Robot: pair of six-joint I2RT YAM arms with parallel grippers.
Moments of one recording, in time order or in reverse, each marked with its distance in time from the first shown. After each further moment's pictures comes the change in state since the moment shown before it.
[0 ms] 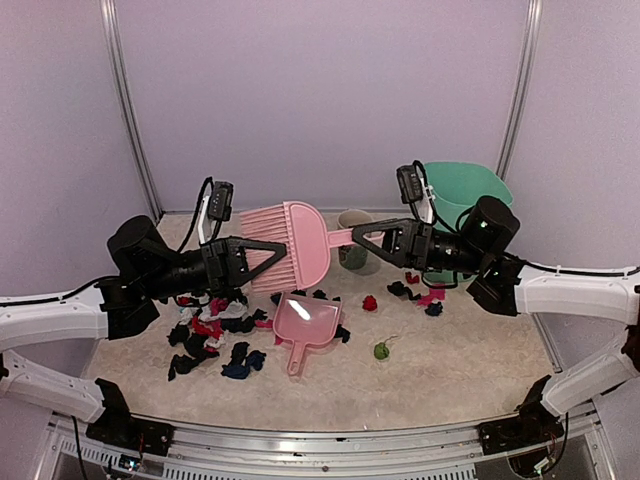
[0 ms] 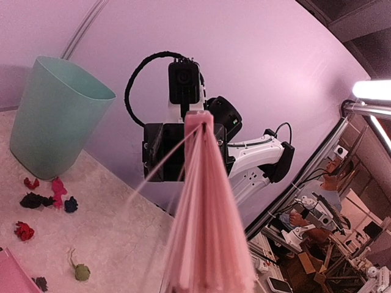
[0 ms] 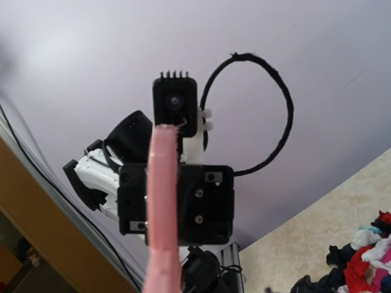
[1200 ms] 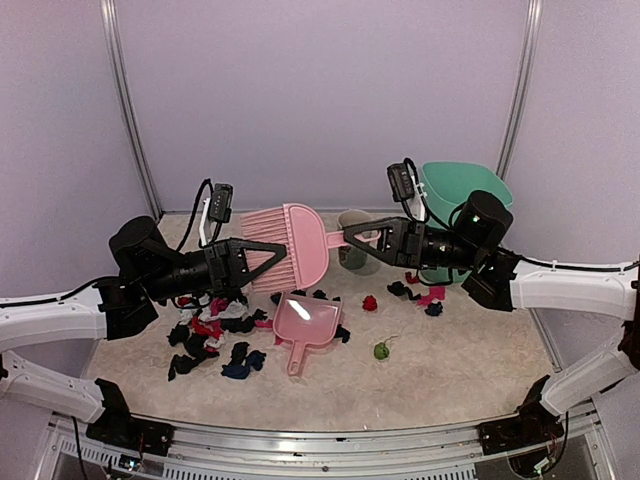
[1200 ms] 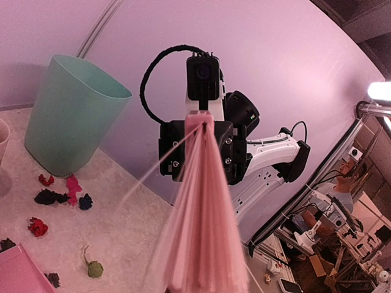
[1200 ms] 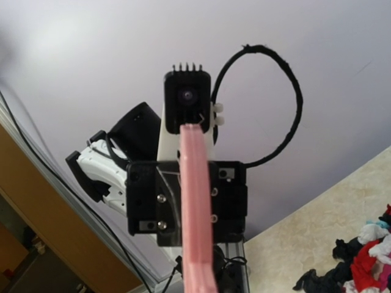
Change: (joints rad) left arm -0.001 -0.010 0.000 -0.059 -0.050 0.039; right arm 0.013 0.033 0.049 -0.040 -0.027 -0.013
